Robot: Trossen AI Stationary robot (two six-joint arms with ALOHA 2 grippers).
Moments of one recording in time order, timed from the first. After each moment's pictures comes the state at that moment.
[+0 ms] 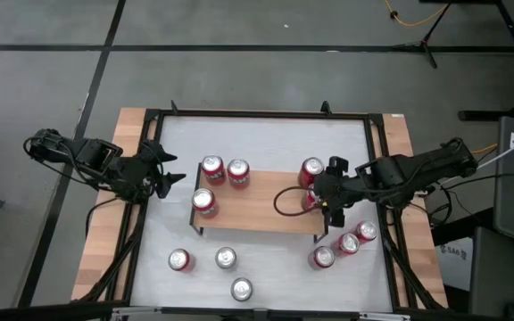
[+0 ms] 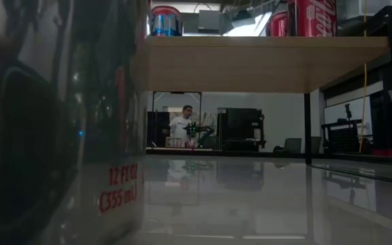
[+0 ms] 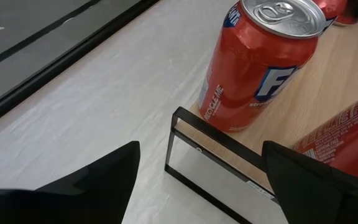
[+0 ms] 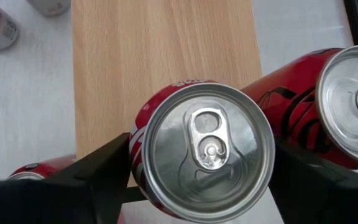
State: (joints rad) left arm -0.32 0.69 0.91 -1.05 -0.59 -0.72; right arm 0.35 1.39 1.51 -1.25 0.26 0.39
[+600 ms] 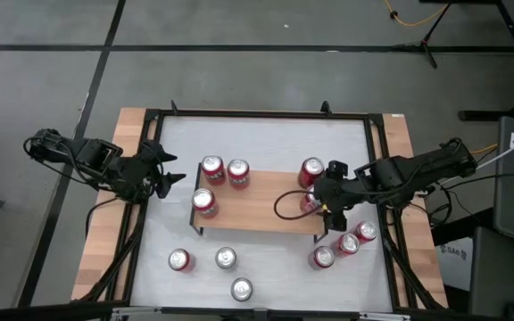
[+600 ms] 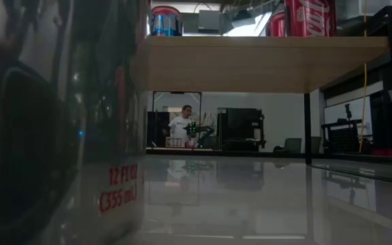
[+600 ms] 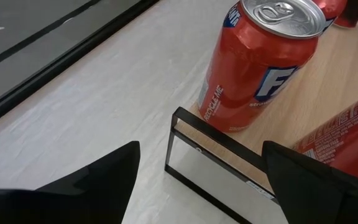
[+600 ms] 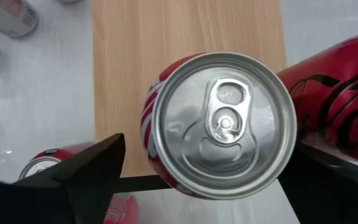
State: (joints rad) left arm -0.32 0.69 0.91 -1.05 -0.59 -0.72; right arm 0.35 1.39 1.50 -1.26 0.21 0.39
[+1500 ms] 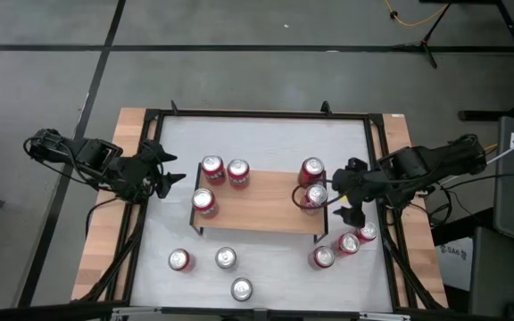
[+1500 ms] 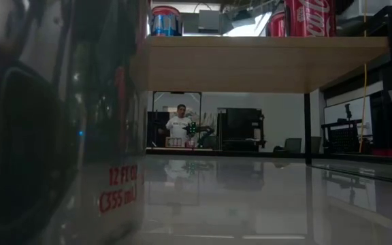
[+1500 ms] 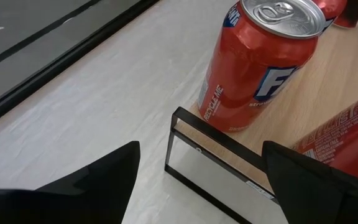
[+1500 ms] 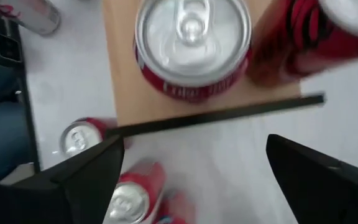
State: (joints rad) left arm -0.32 0.69 0.91 -1.05 -0.59 -0.73; right arm 0.35 1.28 1.51 -1.38 0.11 0.54
